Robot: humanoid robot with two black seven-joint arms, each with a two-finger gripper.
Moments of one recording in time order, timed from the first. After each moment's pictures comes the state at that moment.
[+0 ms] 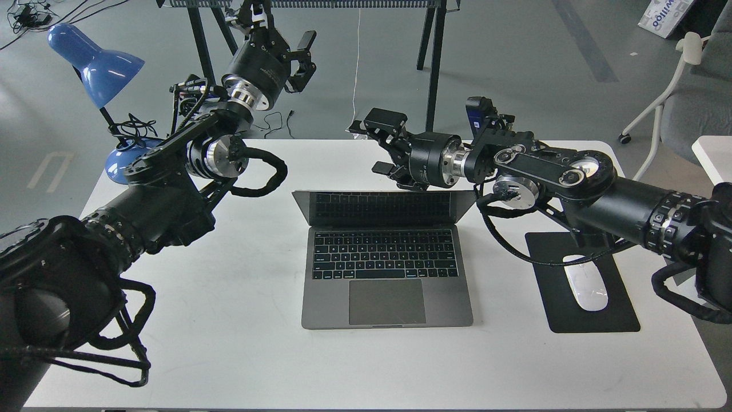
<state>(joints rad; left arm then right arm) -1.07 0.04 -0.57 -0.47 0.05 -0.27 -0.49 1.22 -0.17 -0.10 0.81 -0.23 0.32 0.19</state>
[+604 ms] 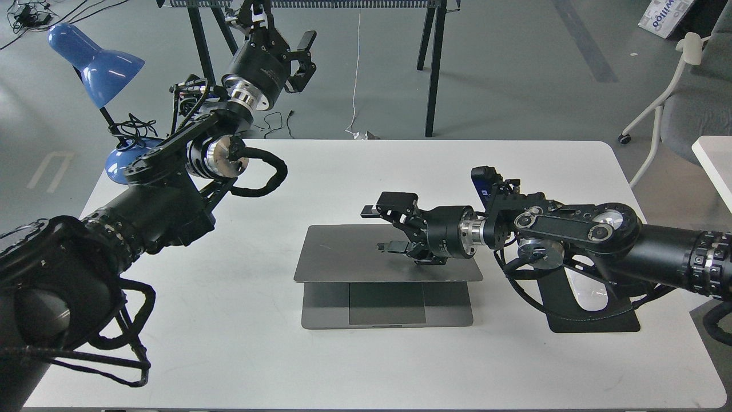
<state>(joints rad) -1.07 0.04 -0.57 -0.47 0.05 -0.27 -0.49 1.10 -0.29 -0.21 1.04 -0.29 0.31 0.18</state>
